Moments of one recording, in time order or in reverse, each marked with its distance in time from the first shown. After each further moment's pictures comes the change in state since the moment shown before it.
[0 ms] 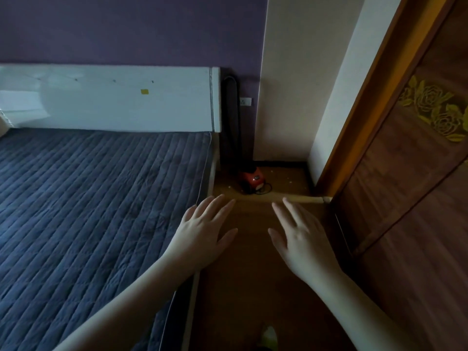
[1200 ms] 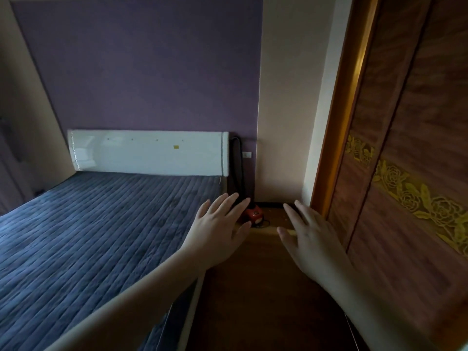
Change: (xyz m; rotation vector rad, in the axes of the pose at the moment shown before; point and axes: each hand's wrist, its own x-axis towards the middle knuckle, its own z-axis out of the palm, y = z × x) left_hand -0.319 0.285 -0.163 0.119 0.208 0.020; right_hand -0.394 -0.007 -0.200 0.007 0.225 -0.034
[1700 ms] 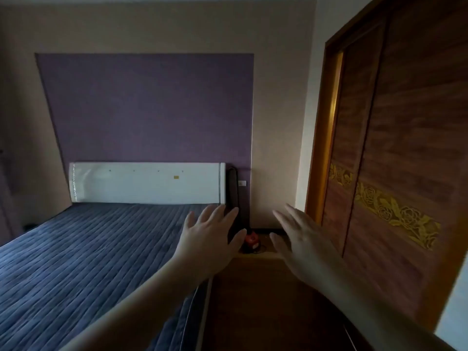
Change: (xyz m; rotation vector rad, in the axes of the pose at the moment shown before) left_hand -0.154 -0.024 -0.128 0.040 0.031 -0.086; right_hand -0.113 -0.150 -0.088 0.028 0.078 -0.051
